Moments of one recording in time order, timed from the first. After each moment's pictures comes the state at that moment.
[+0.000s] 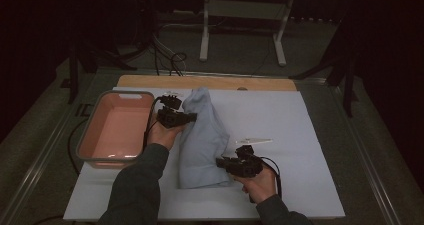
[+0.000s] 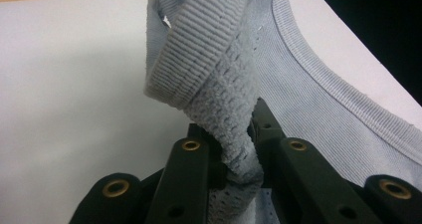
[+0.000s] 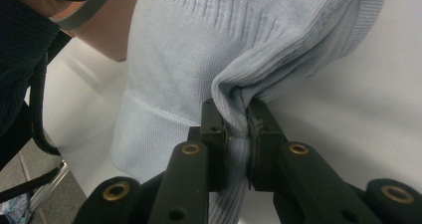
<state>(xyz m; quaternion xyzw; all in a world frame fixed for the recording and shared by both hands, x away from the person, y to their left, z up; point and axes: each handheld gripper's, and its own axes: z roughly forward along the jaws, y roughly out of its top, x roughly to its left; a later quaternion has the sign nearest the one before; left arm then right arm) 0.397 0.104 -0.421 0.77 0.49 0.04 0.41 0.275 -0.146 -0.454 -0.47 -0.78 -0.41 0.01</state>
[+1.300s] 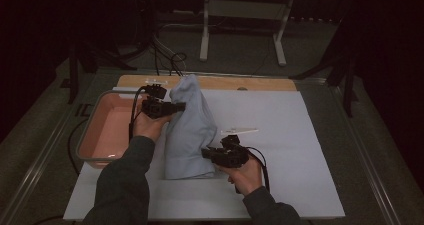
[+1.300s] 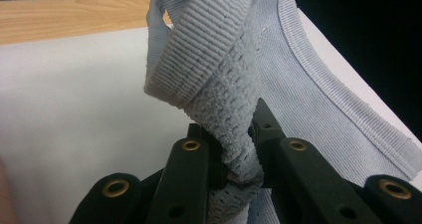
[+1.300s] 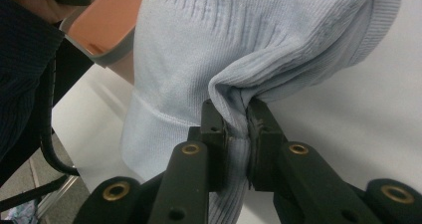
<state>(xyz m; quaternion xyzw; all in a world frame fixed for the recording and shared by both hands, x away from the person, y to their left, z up) 0.400 0.137 -0.386 0.75 0.49 0.05 0.44 0.290 -0.109 -0.431 -0.45 -0.78 -0.44 0.01</state>
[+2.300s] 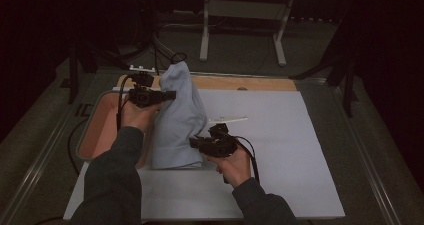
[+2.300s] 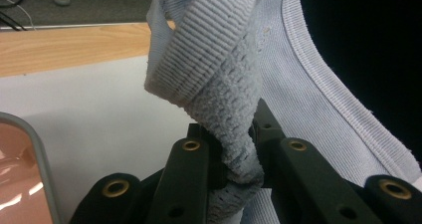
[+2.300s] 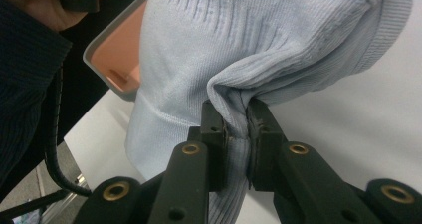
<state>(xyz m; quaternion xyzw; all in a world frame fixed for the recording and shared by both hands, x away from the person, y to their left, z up) 0.409 0.165 -0.354 0.74 0.50 0.06 0.45 0.304 -0.078 -0.405 -0.44 -0.77 -0.46 0.01</state>
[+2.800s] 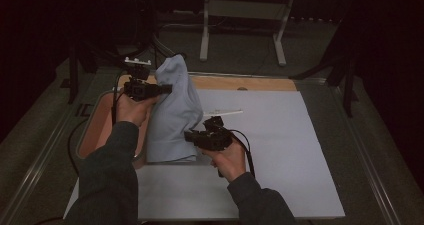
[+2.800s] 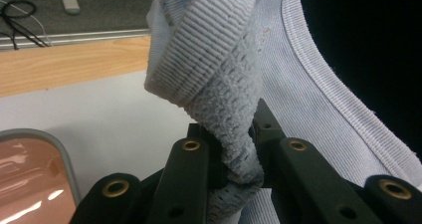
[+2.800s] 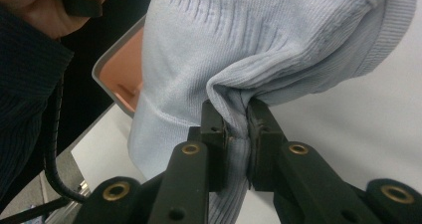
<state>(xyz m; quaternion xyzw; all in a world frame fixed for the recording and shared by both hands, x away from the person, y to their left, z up) 0.416 0.174 -0.337 0.74 0.50 0.07 0.45 0.314 -0.065 -0.392 -0.44 -0.77 -0.47 0.01</state>
